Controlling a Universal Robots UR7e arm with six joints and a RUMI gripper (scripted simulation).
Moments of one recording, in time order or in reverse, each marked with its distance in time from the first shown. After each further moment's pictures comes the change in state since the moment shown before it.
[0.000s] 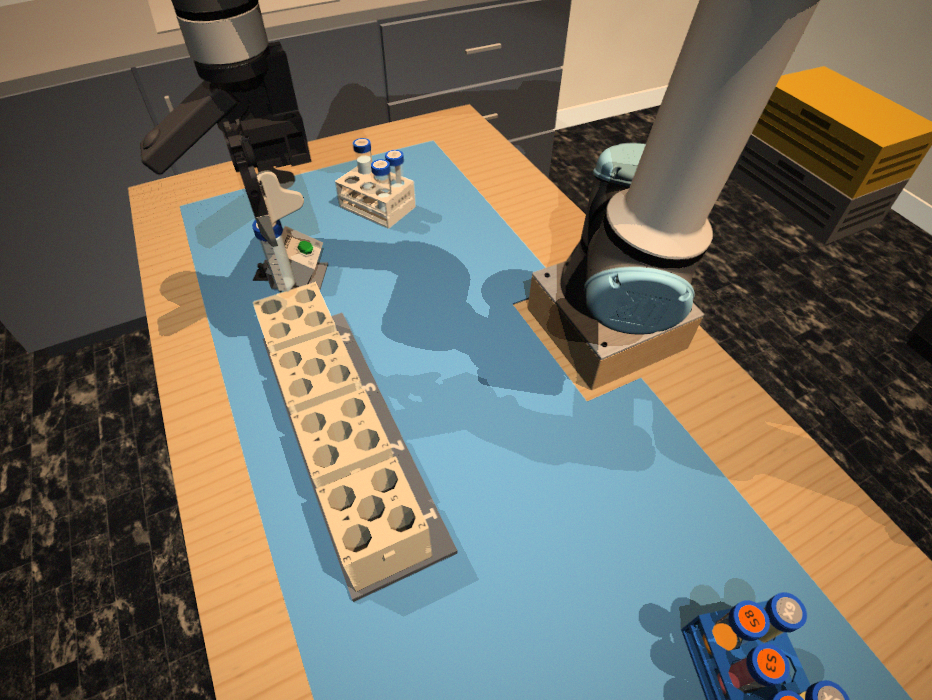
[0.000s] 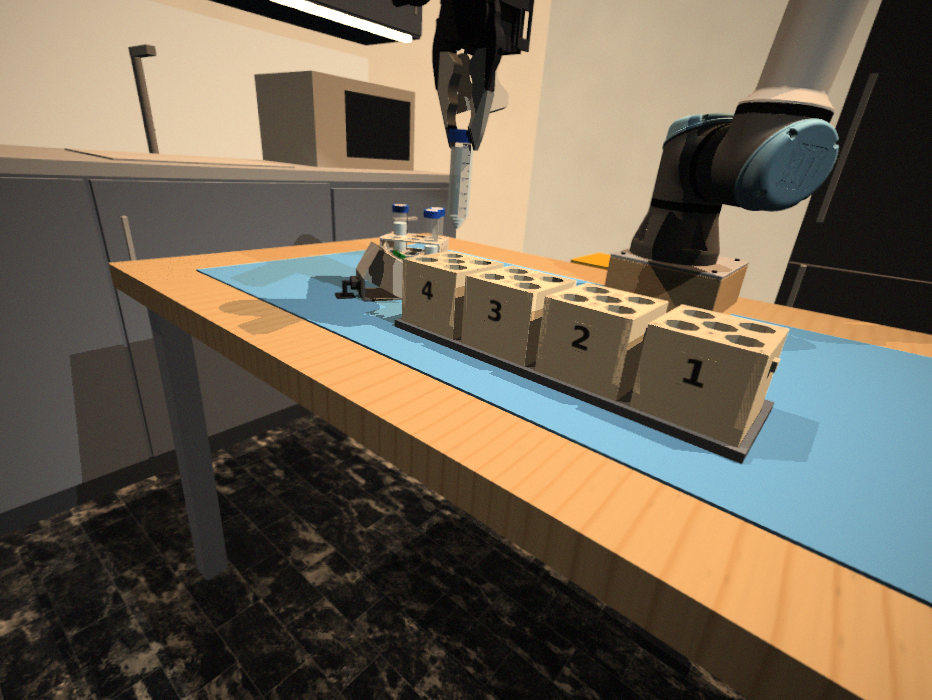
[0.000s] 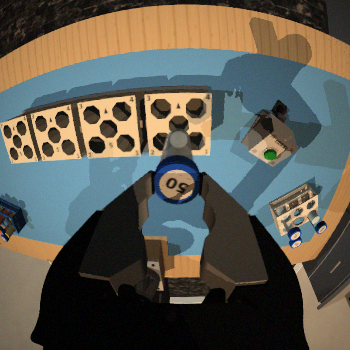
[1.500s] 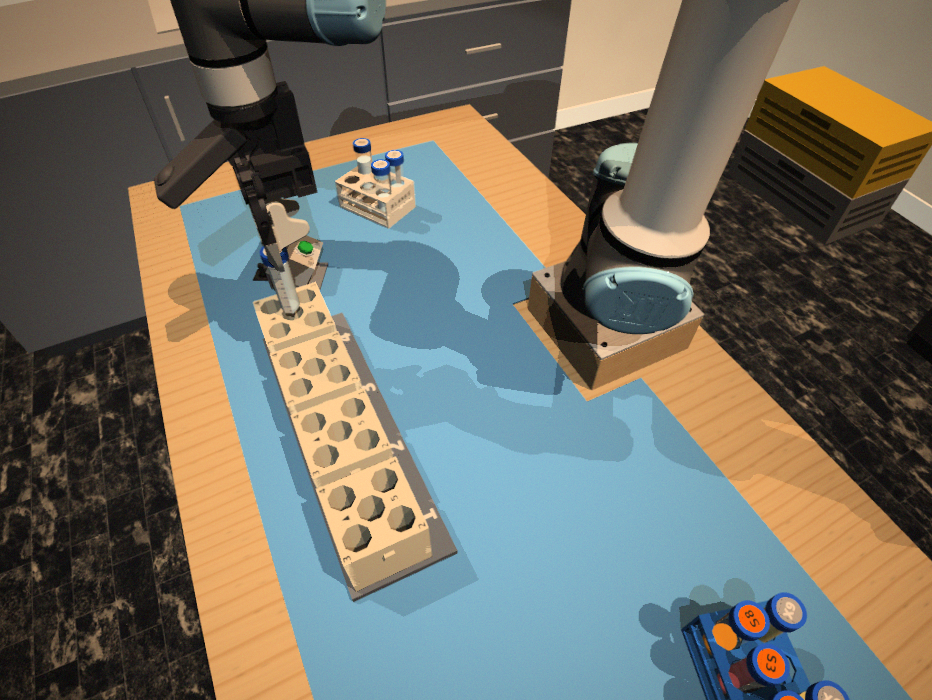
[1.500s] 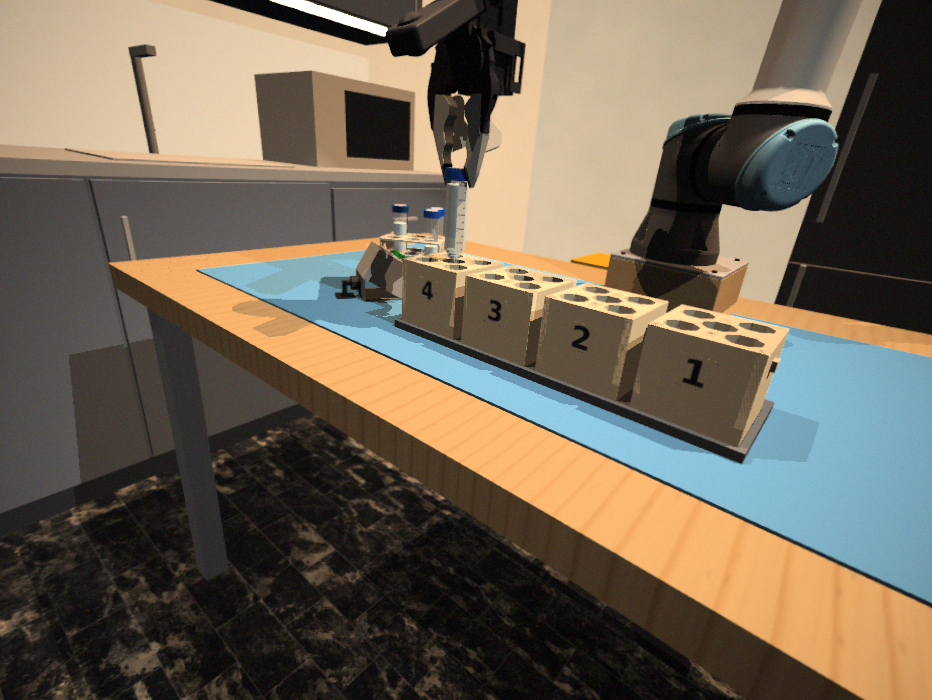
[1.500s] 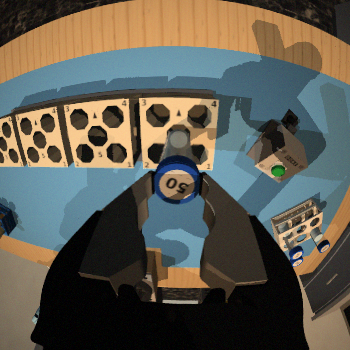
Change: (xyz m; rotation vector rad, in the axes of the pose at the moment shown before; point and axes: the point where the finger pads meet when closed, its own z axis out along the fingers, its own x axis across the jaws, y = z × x) arm 0.001 -0.002 0.043 0.004 -0.010 -0.042
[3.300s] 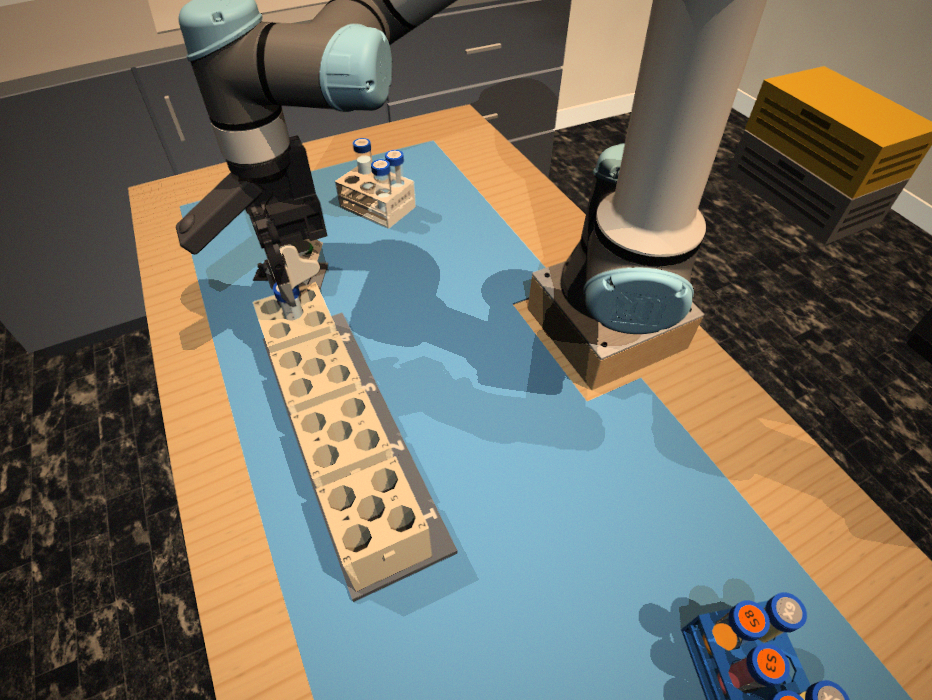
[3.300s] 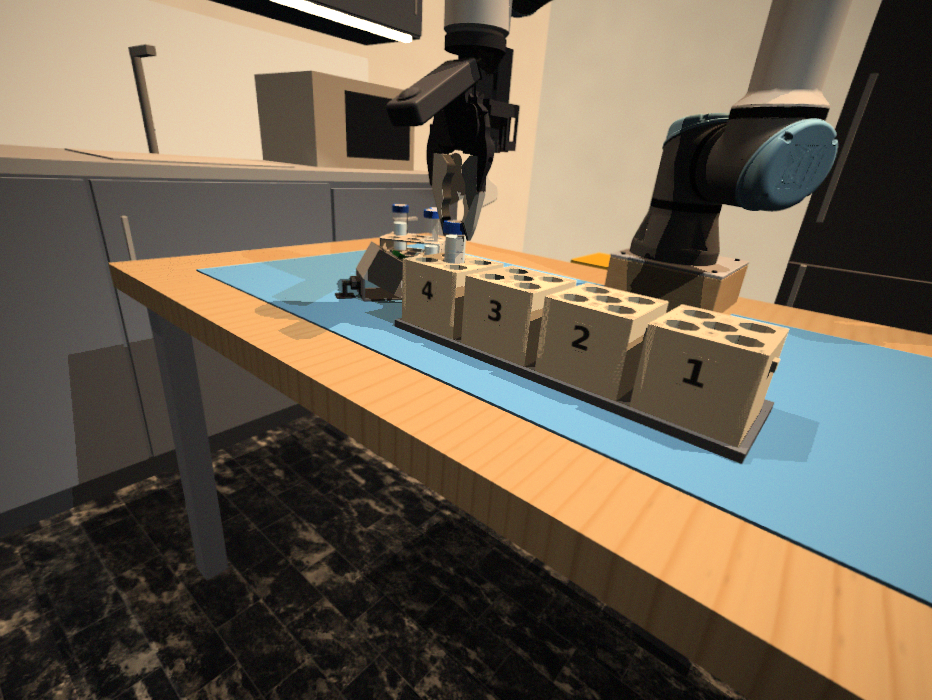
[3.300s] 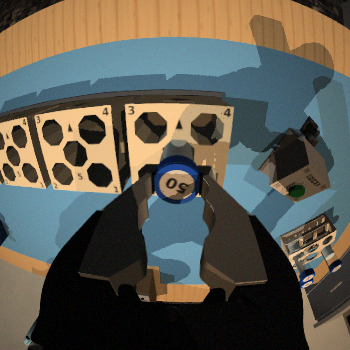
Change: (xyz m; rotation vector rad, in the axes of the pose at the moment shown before) arm -0.001 0.001 0.064 -0.003 -0.002 0.000
